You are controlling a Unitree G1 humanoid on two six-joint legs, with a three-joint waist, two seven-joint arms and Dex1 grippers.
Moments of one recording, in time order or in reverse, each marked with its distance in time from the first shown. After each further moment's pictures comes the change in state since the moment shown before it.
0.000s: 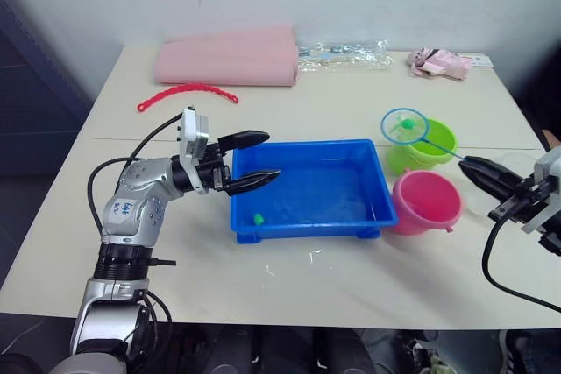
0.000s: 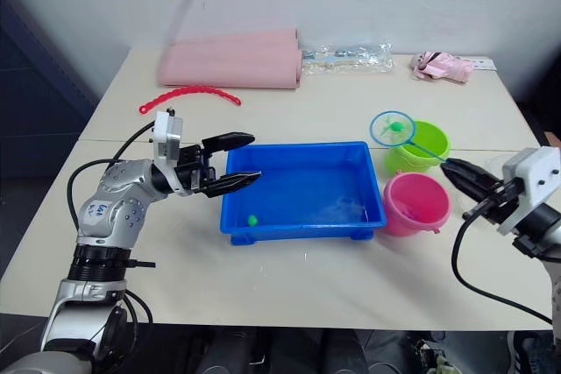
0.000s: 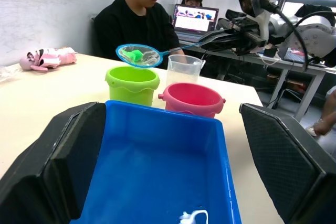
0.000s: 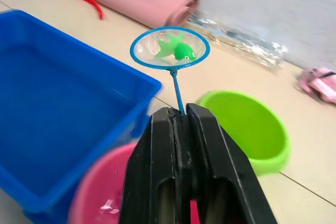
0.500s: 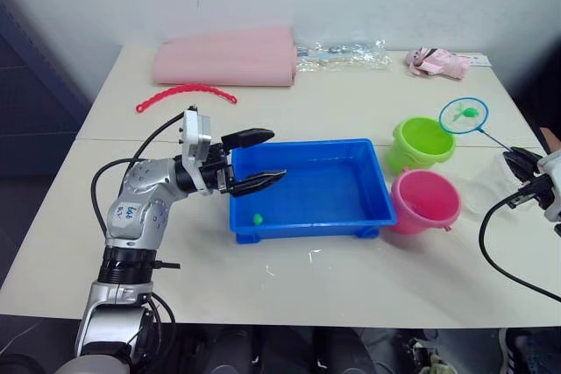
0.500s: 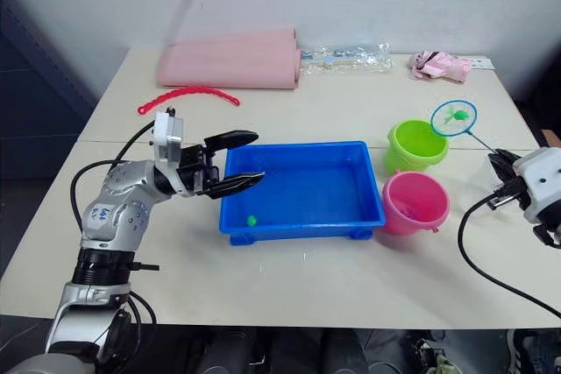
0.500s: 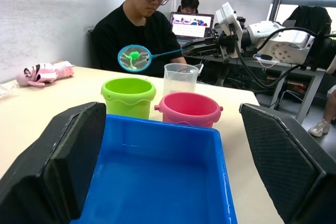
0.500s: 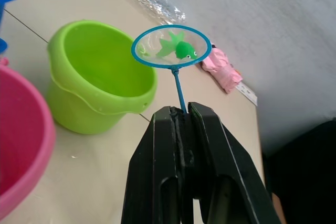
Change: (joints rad) left arm 0.018 -0.022 -0.001 -0.040 -0.001 -0.031 0.011; right arm -0.072 -0.051 0.037 0.309 -0.342 -0.351 -0.153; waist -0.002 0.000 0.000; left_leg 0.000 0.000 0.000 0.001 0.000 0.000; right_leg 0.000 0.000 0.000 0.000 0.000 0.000
